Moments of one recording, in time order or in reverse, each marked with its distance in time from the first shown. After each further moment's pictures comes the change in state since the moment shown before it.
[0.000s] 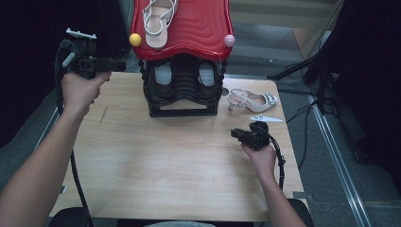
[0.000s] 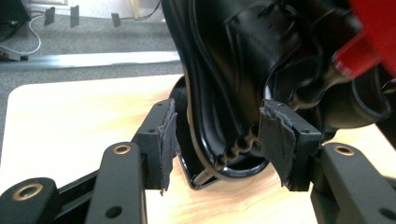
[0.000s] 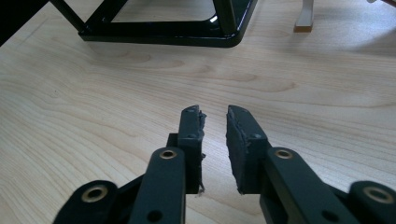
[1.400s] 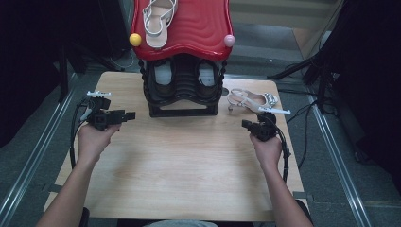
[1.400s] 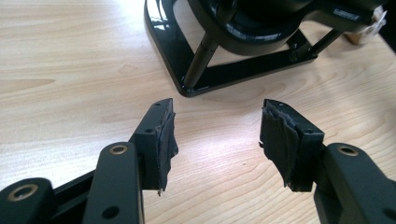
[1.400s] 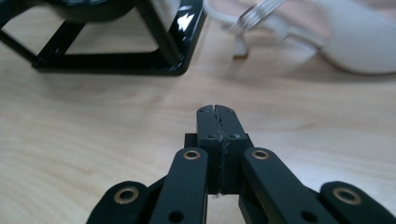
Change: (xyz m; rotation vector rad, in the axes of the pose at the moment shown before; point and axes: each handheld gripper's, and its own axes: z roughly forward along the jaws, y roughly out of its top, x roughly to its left) left arm 0.007 -0.136 0.038 0.102 -0.054 0.015; right arm -0.025 0.026 -0.004 -0.036 -0.120 0.062
